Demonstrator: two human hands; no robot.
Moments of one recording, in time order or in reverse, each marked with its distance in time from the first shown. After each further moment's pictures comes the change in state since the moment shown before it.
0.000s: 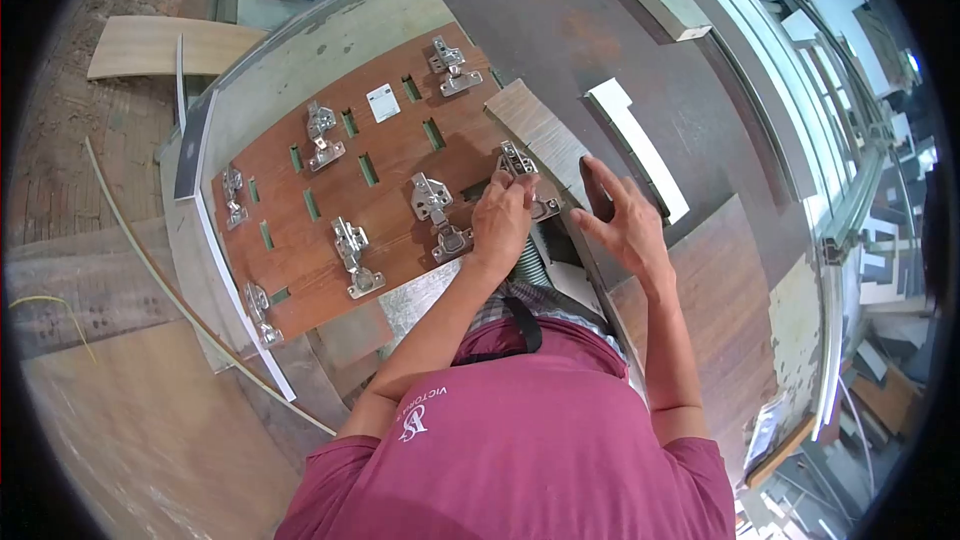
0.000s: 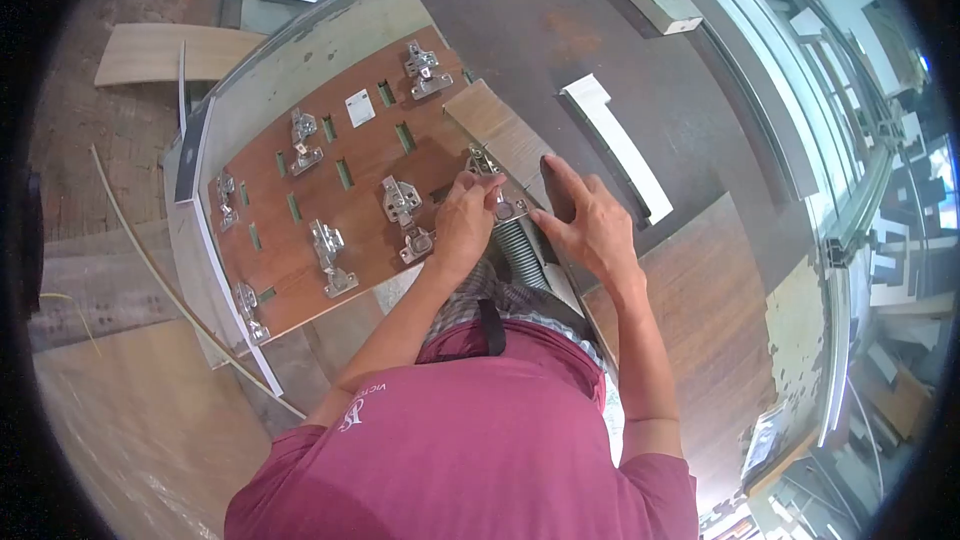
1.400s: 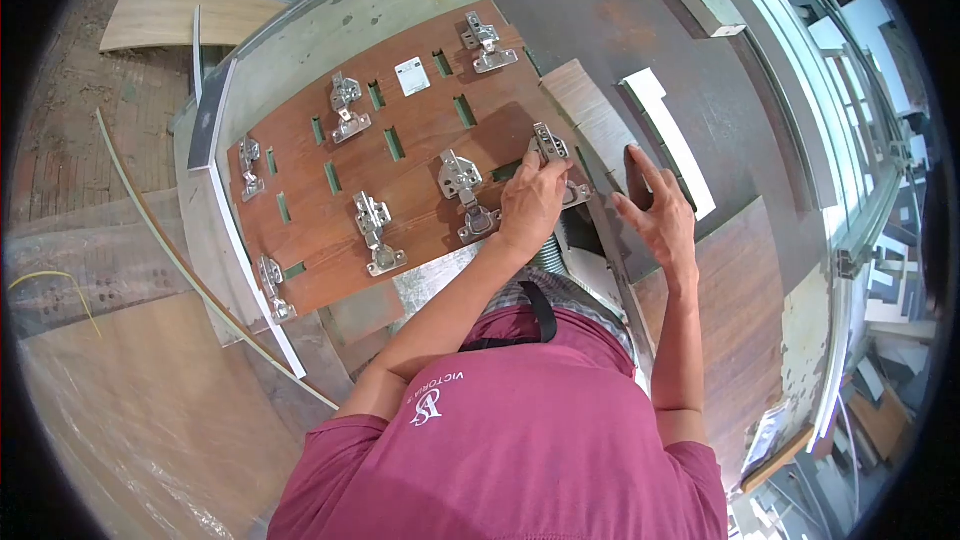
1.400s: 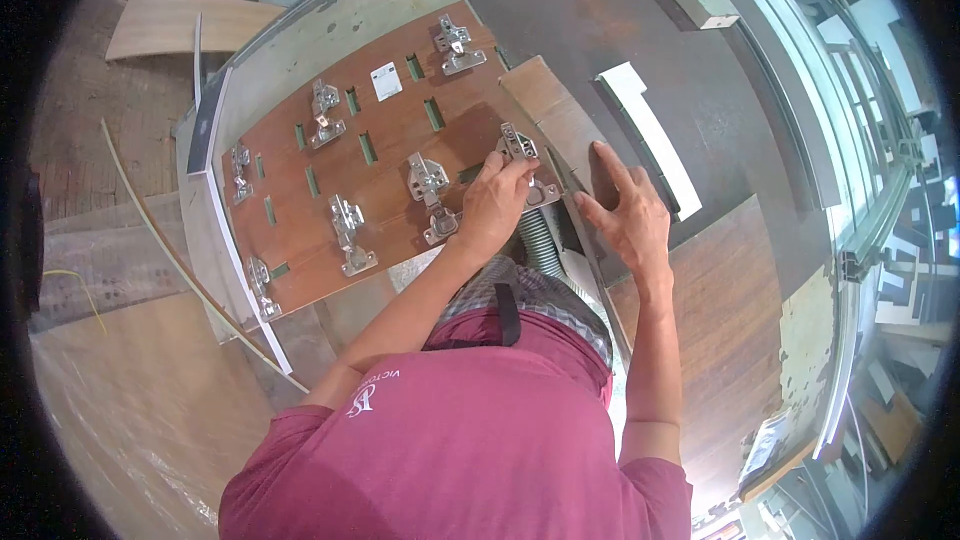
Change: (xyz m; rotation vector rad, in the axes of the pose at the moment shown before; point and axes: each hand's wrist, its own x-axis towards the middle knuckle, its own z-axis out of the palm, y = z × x) left_hand 0.002 0.001 -0.008 -0.092 -0.066 -0.022; right_hand 0.002 0.012 0.011 -0.101 0.090 0.076
